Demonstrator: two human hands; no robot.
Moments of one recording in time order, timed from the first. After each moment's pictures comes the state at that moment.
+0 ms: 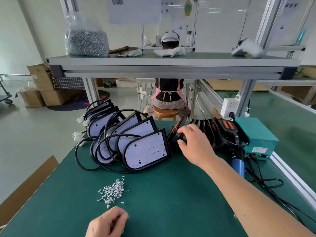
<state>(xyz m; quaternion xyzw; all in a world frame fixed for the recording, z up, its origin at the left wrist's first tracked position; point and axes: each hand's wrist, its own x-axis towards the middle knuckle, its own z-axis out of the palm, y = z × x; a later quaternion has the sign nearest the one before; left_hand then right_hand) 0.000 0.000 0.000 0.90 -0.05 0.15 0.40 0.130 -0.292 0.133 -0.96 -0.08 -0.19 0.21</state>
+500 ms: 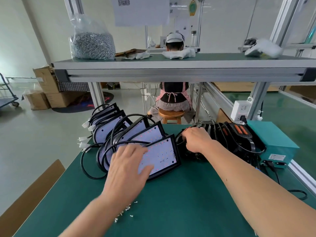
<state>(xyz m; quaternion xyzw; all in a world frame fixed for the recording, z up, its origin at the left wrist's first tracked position) 0.099 -0.028 0.126 0.92 -0.19 0.27 0.21 0.226 -0.284 0.135 -0.99 -0.09 -0.02 -0.06</state>
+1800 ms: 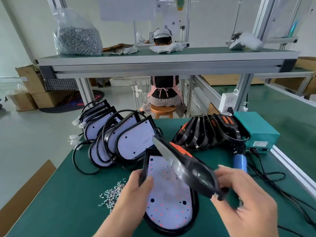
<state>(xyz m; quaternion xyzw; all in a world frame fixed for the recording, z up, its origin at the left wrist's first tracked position) 0.022 -0.070 0.132 0.78 0.05 -0.07 0.62 -0.037 -0.276 0.129 -0.80 -0.11 -0.46 0.37</state>
